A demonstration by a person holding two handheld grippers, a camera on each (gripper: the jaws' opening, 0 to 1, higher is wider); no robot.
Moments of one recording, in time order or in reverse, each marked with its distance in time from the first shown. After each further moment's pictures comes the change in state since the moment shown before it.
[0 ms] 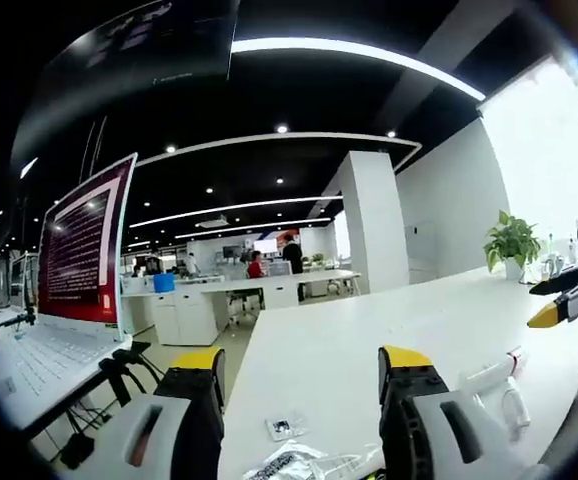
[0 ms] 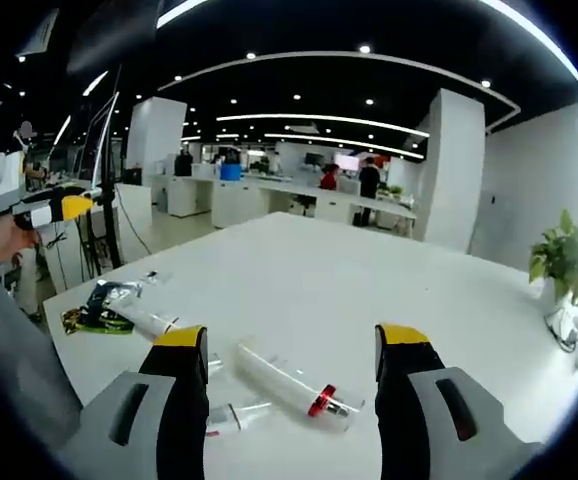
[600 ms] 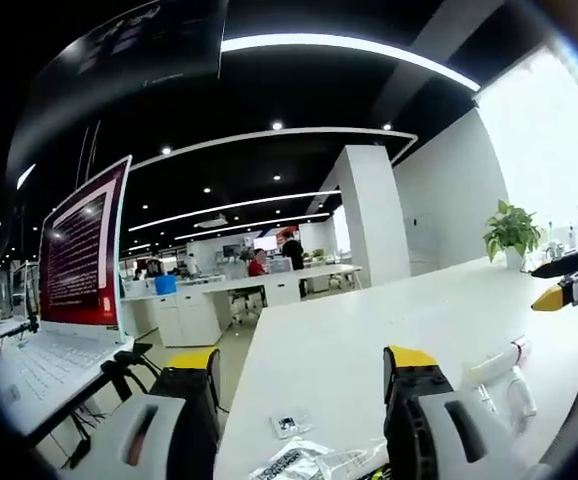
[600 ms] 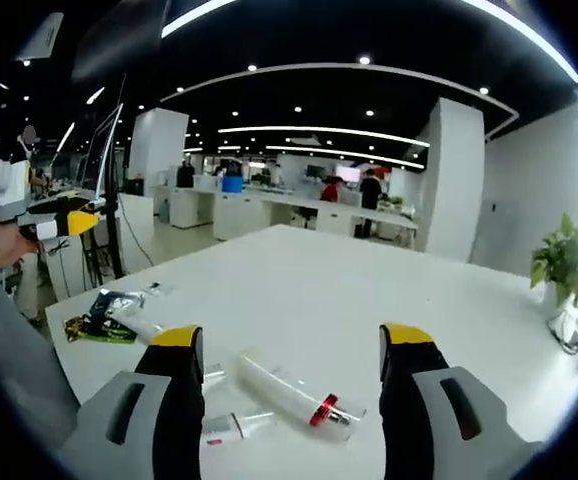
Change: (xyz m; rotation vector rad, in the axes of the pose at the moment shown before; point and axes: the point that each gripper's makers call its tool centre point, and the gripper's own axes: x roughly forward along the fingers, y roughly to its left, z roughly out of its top) left arm 0.001 0.000 -0.004 0.040 0.014 0.008; right arm -0.001 0.003 0.008 -0.003 -0.043 0.008
